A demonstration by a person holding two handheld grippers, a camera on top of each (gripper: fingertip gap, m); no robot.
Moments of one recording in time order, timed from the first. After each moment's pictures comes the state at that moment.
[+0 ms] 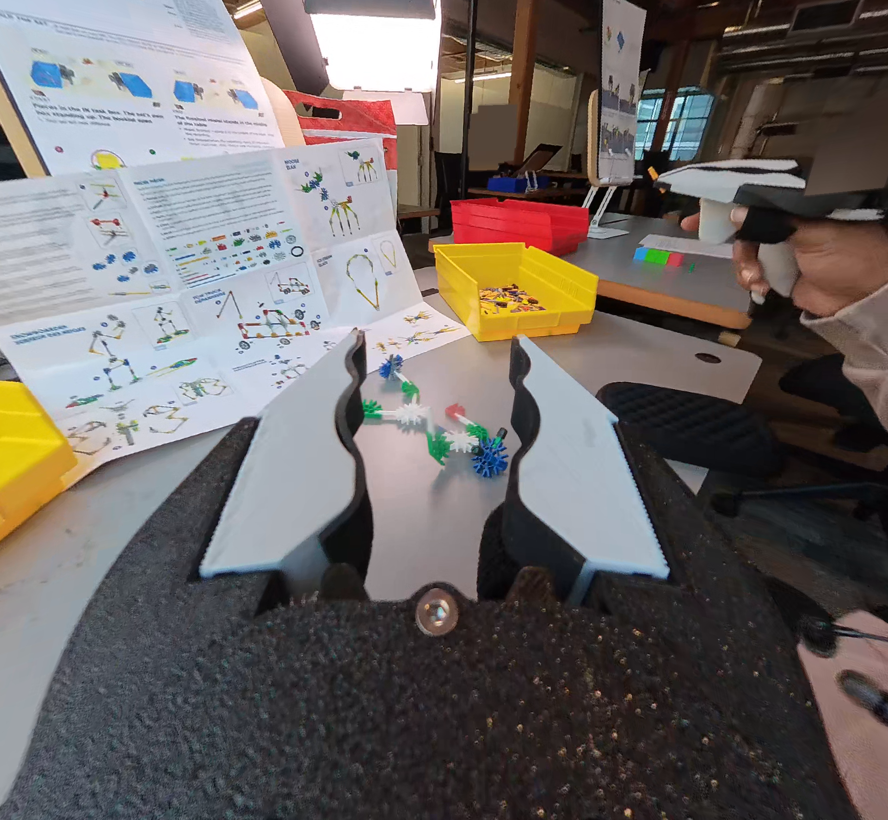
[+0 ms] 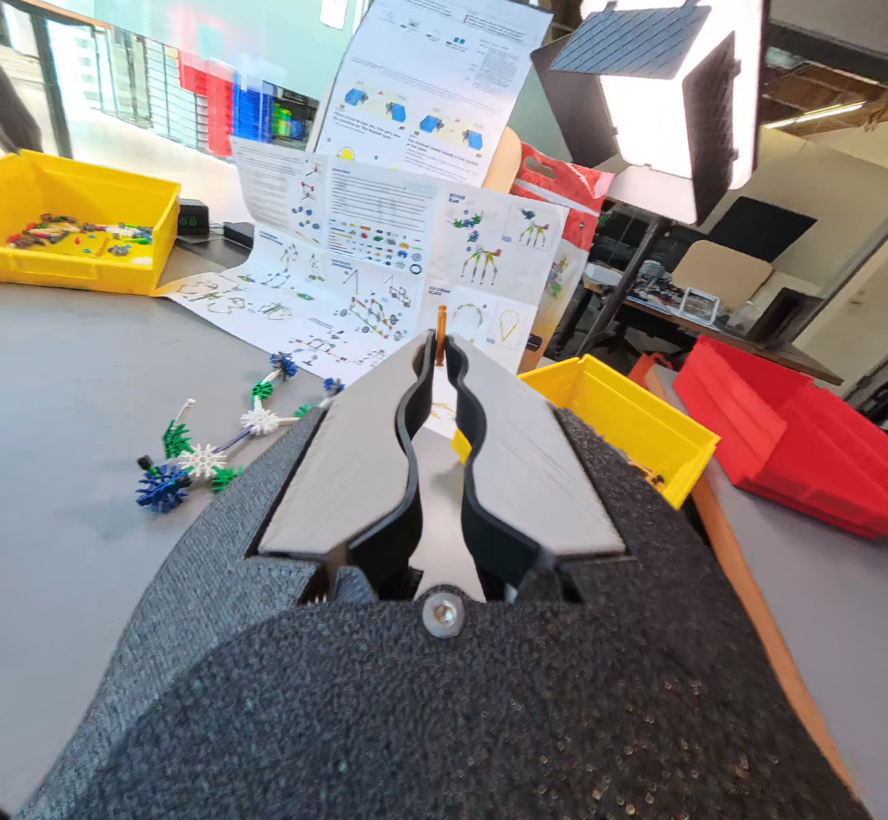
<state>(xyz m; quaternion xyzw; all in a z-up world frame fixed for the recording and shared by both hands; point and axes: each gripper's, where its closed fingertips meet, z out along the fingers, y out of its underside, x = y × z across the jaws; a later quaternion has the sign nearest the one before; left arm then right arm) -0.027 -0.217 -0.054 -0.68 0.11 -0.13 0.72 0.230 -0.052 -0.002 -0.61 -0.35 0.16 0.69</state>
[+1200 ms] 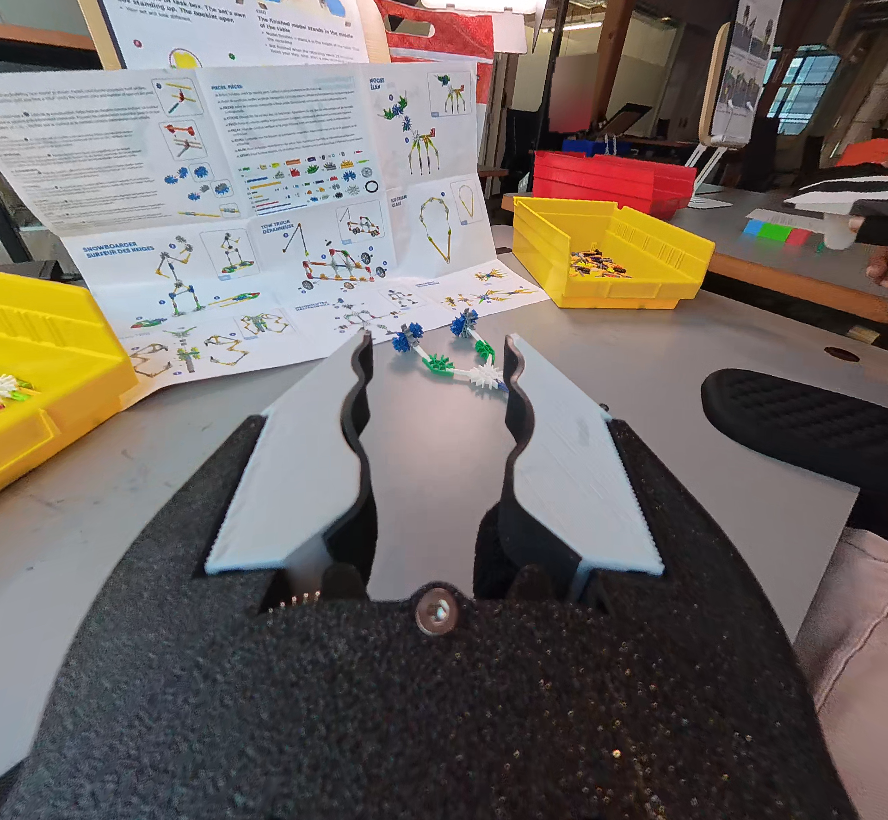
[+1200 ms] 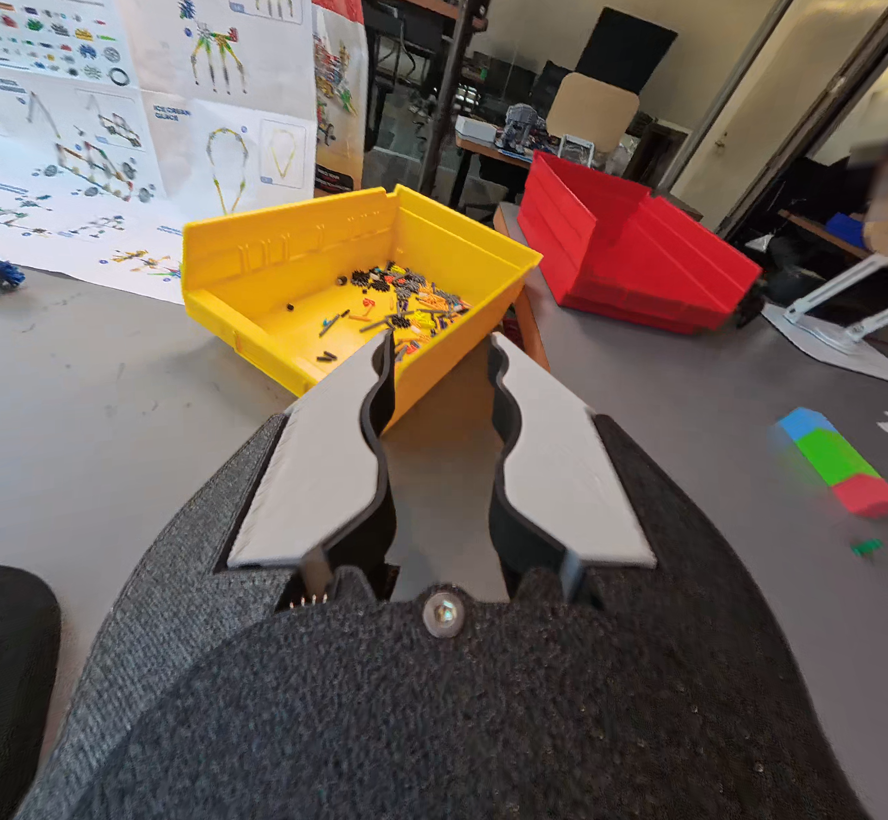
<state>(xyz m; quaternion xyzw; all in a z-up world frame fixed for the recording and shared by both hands) -0.073 -0.171 -0.107 -0.71 0.04 -0.09 0.69 0.394 0.091 -0.085 -0.71 -0.26 0.05 0.65</state>
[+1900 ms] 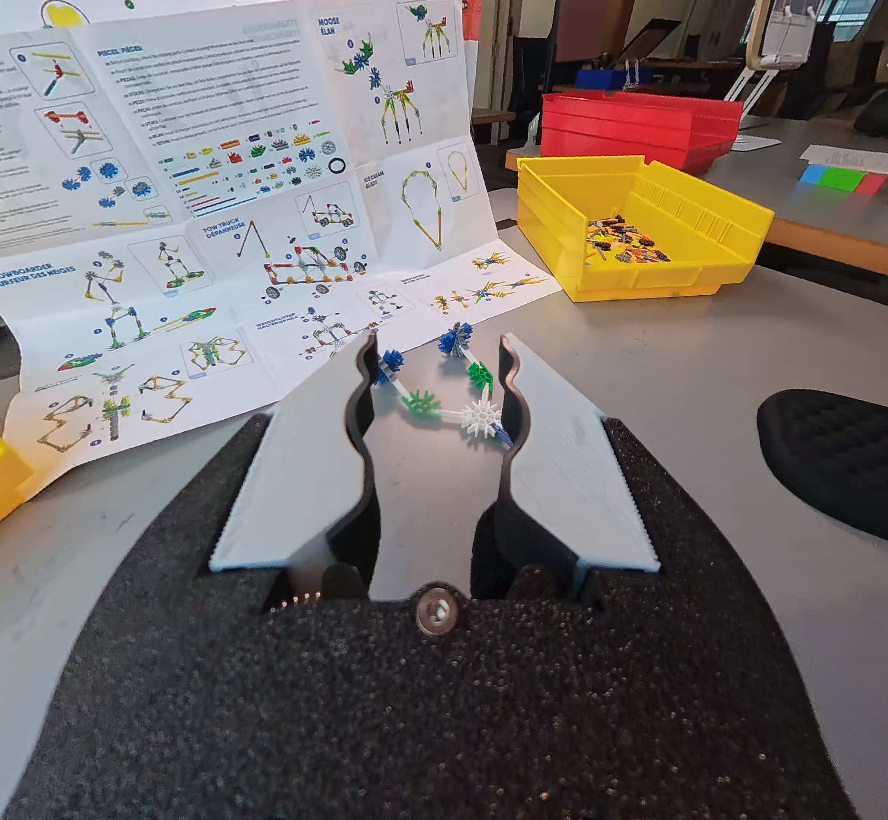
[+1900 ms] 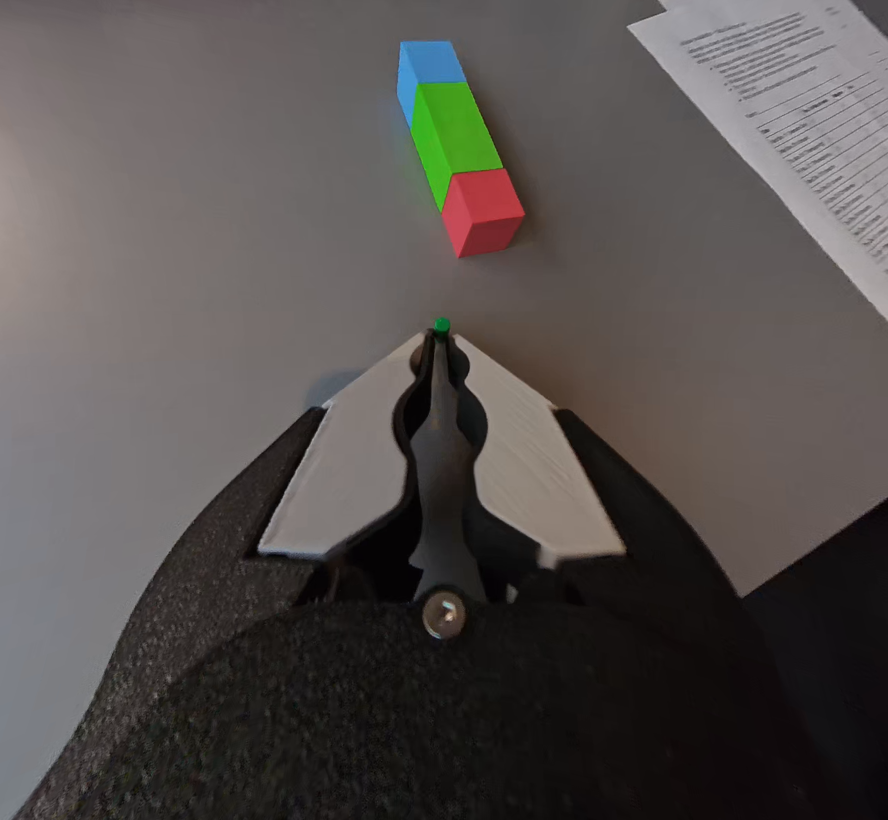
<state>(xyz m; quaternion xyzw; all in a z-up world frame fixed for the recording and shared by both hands) -0.033 -0.081 -0.110 -0.75 0.07 -0.07 0.66 0.719 0.243 -0.185 -0.90 -0.08 -0.07 0.43</state>
